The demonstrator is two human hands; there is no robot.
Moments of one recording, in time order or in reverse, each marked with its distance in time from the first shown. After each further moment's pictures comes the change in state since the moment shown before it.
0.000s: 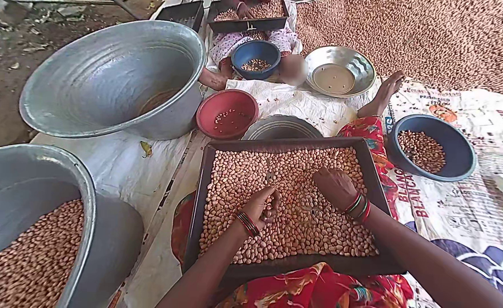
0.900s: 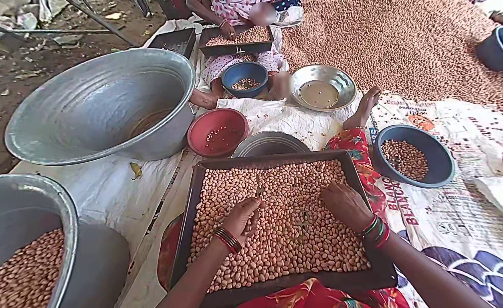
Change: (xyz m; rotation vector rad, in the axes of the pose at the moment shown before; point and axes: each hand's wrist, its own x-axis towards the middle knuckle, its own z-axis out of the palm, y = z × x) left_hand -0.011 0.018 -0.003 0.136 0.063 0.163; right_hand -0.023 0.057 0.045 0.139 0.507 -0.124
